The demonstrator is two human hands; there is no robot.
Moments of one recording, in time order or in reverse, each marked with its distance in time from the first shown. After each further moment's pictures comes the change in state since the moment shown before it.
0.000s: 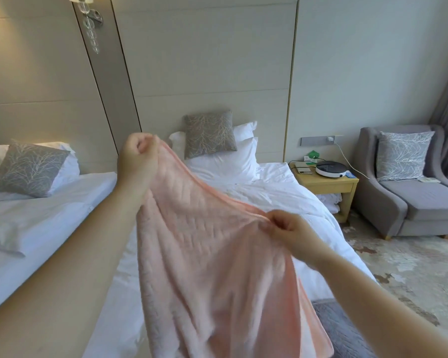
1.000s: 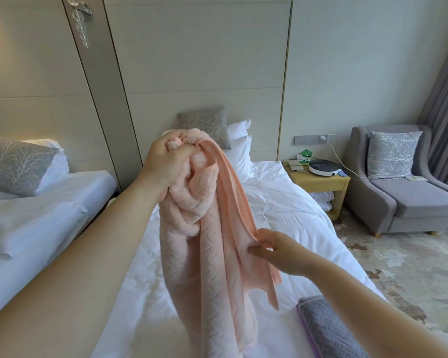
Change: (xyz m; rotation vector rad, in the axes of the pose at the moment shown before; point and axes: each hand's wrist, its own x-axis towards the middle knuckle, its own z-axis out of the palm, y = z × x) left_hand -0.018 0.015 0.022 -0.350 -0.449 0.021; right_hand -0.003 0.020 0.015 -0.313 -0.281 0.061
